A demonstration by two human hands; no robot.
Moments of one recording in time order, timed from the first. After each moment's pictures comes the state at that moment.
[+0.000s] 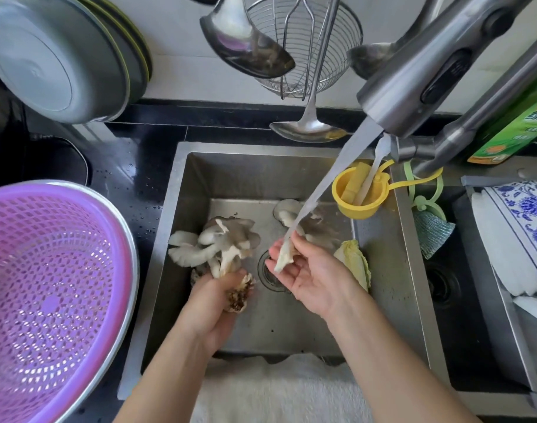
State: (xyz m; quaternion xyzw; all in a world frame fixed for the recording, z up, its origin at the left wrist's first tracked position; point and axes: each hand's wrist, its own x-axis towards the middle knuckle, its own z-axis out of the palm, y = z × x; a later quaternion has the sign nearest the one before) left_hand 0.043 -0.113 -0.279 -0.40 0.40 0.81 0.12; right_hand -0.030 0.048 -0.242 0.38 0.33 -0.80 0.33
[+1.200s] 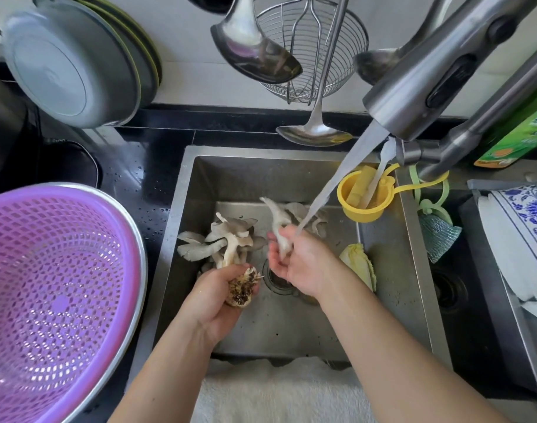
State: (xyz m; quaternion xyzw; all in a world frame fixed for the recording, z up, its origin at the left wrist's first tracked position) left_hand 0.028 -0.114 -0.257 -0.43 0.37 0.81 0.13; right_hand -0.057 0.024 -0.264 0.30 0.45 -0.74 0.40
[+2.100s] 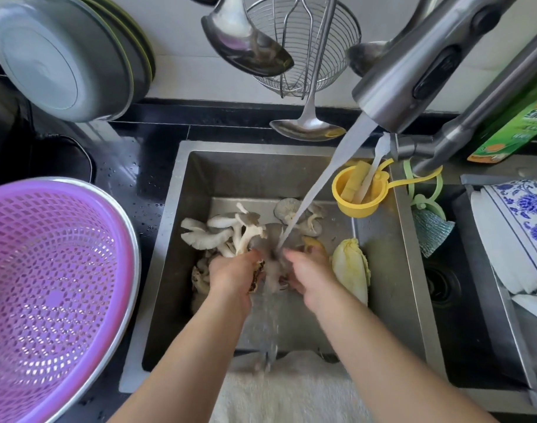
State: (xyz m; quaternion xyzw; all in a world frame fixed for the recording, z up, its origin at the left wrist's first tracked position) left_hand 0.004 -0.078 -0.268 -0.52 0.50 0.69 0.08; right_hand -0.029 0.042 -0.300 0.32 0.67 -0.61 0.28
